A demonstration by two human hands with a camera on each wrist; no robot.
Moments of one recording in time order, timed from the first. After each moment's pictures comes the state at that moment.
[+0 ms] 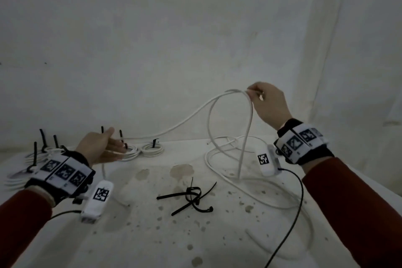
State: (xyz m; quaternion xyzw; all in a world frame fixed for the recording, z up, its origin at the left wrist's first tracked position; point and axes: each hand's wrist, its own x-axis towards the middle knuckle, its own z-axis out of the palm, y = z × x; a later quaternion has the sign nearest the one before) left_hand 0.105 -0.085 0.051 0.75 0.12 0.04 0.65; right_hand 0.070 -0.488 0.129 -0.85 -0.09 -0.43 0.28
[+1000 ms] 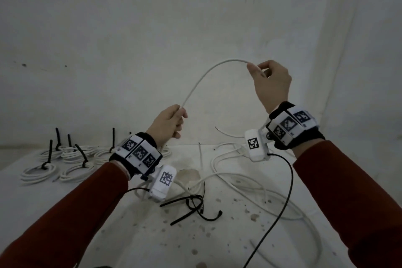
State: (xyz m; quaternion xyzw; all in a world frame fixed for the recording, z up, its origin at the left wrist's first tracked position) left_hand 0.100 -0.202 0.093 0.73 -0.22 0.10 0.64; right_hand 0.082 -0.451 0.185 -0.76 -0.03 -0.51 0.41
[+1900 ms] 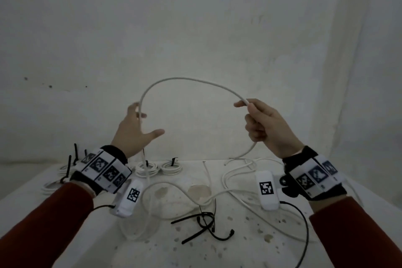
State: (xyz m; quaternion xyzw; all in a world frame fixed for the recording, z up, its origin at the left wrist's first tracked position) left_hand 0.083 -0.107 0.114 0.86 -0.09 0.30 0.40; right_hand 0.029 -0.431 0.148 -0.67 -0.29 -0.13 0.67
